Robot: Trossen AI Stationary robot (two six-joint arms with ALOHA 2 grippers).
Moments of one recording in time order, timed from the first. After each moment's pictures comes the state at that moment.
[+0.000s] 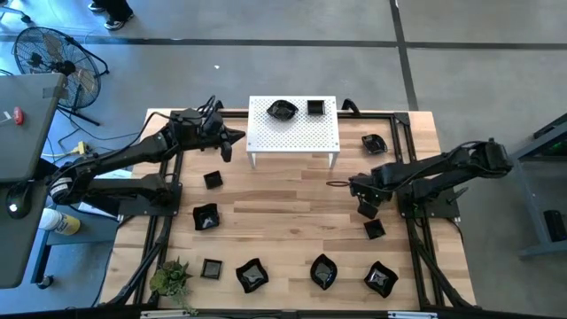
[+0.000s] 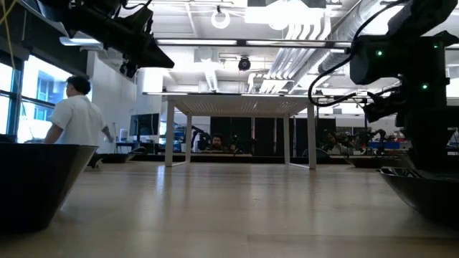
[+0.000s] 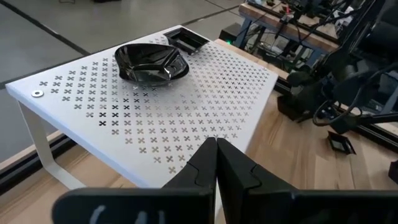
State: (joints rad) left arm 0.54 0.90 0.64 -0.03 0.15 -0.24; right arm -0.01 1.28 0.54 -0.85 0.09 0.56
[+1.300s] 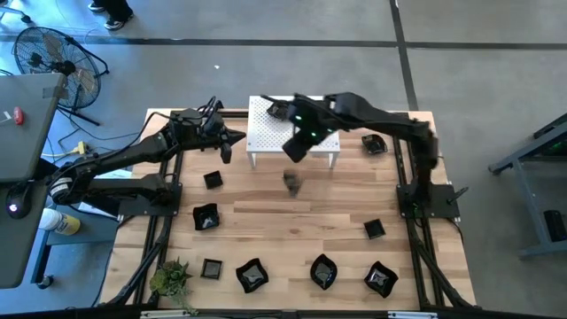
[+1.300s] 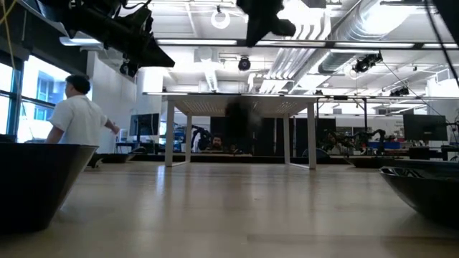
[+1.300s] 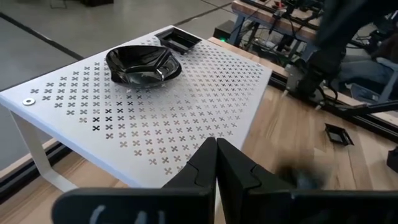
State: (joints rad) left arm 0.54 0.90 0.64 -0.03 0.17 -0.19; right arm -0.22 1.92 2.16 -1.33 0.05 0.52
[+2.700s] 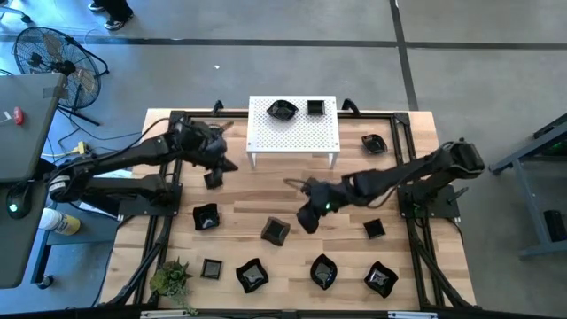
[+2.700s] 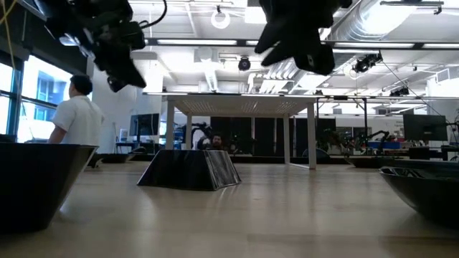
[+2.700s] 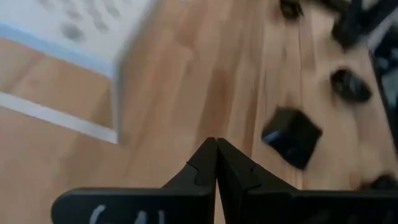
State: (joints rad) left arm 0.45 0.88 0.64 -0.45 0.37 -0.07; right arm 0.22 1.57 1.13 -0.34 0.05 0.90
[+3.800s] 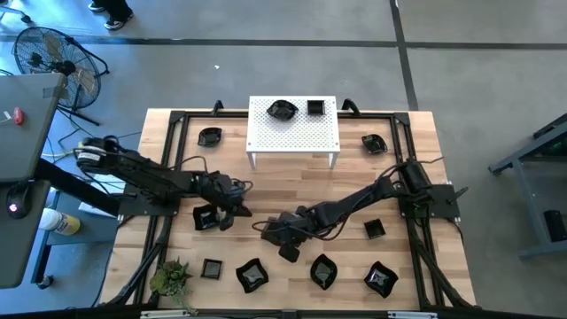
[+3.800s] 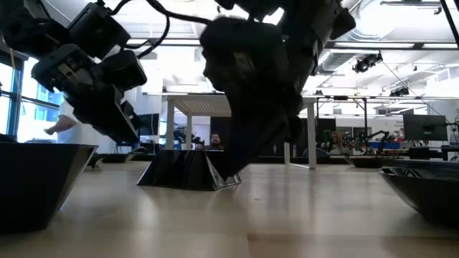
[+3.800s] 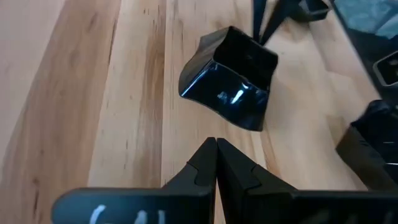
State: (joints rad) left arm -0.07 1.33 0.35 0.37 0.23 -0.27; right arm 0.30 2.06 1.34 -0.30 0.01 0.76
